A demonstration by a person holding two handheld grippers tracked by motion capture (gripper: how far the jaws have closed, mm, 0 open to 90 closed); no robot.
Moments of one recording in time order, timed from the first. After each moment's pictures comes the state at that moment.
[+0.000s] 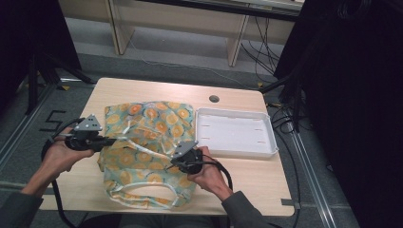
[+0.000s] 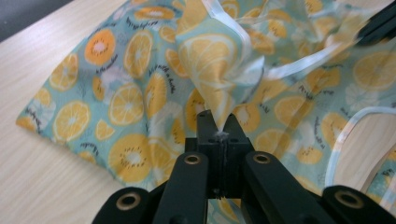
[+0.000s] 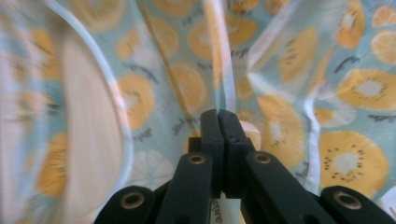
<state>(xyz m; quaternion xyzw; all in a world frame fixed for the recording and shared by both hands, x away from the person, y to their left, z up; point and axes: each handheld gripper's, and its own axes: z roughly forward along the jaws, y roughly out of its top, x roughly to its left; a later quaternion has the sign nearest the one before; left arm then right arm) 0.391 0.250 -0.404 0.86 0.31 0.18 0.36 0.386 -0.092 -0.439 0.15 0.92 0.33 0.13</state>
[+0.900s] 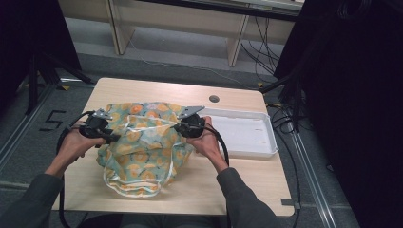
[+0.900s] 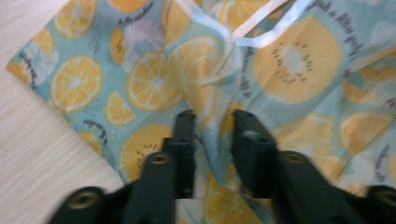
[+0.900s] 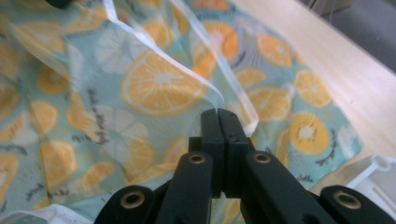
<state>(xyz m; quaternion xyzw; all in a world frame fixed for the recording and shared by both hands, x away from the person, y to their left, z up) 0.448 0.245 -0.433 0.86 0.40 0.16 0.29 0.485 -0.088 -0.427 0.25 0.88 0.36 0.16</state>
